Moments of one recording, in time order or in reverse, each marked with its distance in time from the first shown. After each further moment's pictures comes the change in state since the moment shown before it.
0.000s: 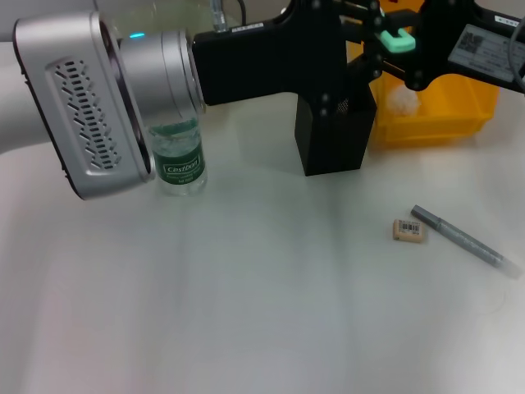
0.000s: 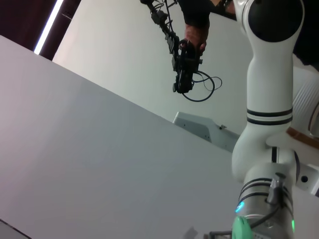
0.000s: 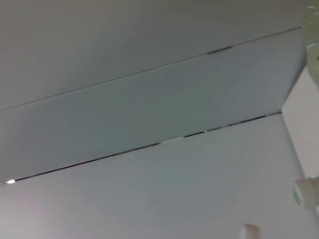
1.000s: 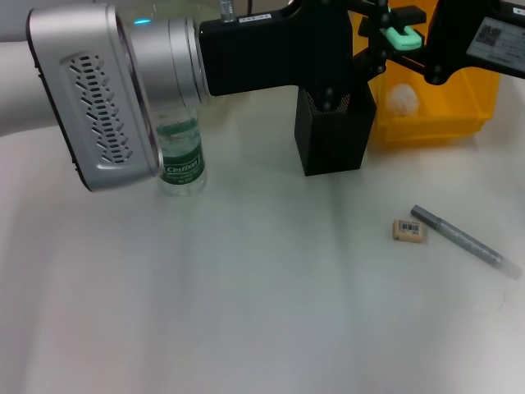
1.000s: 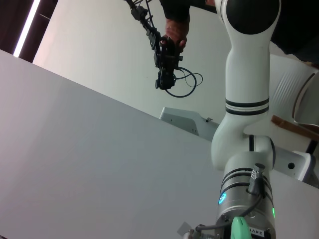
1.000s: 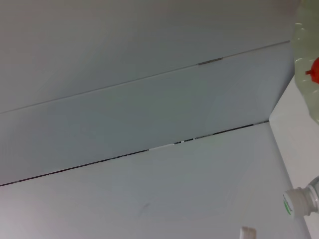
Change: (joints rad) left arm -0.008 0.003 -0.011 0.054 0.057 -0.031 0.000; right arm -0.001 -0.025 0.032 -0.037 -0.042 0.002 0.027
